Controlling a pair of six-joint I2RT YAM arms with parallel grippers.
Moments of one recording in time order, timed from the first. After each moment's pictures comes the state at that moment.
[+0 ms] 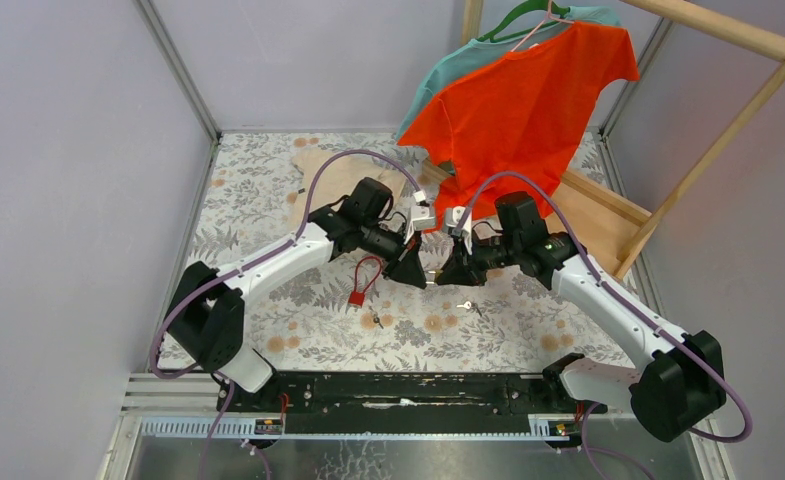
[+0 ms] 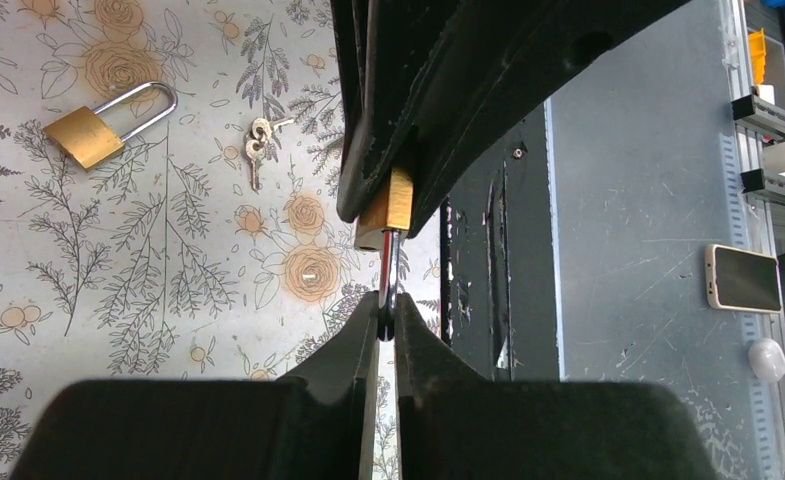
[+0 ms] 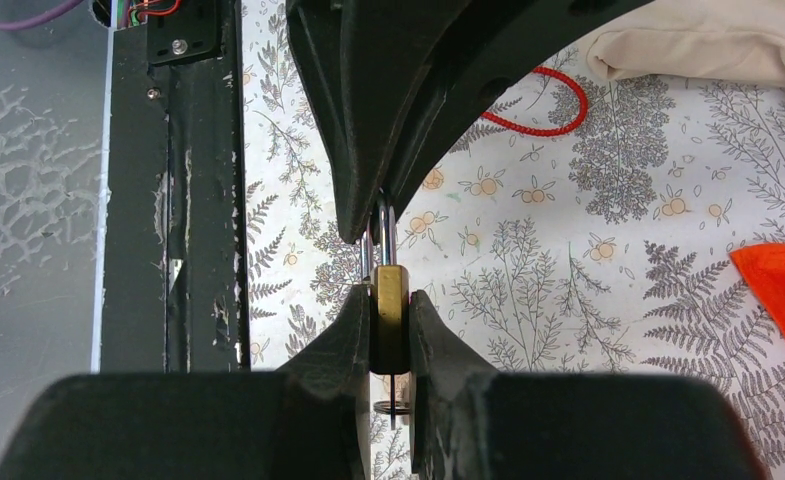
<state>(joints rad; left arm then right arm) -0.67 1.57 1.17 -0.43 0.99 0.21 0.50 1.18 0.89 -0.48 -0.88 -0.48</state>
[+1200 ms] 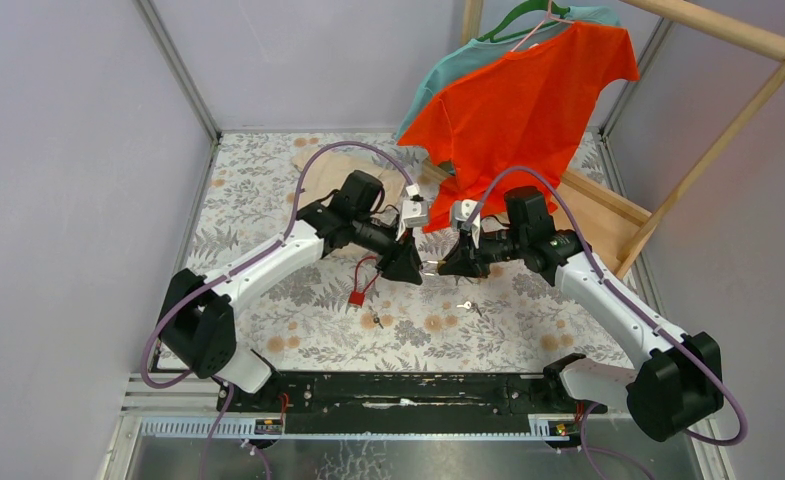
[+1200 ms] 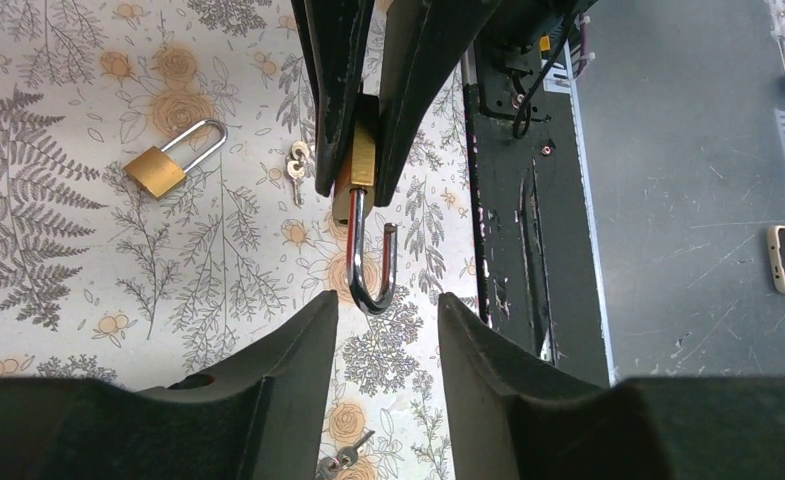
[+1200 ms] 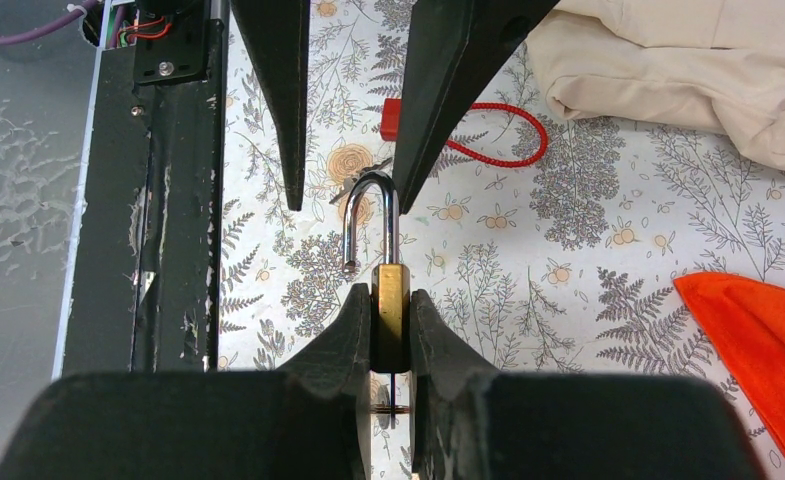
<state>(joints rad) -0.64 1.52 1.18 -0.47 0.99 0.35 0.43 1.18 0.89 -0.43 -0.95 -0.53</state>
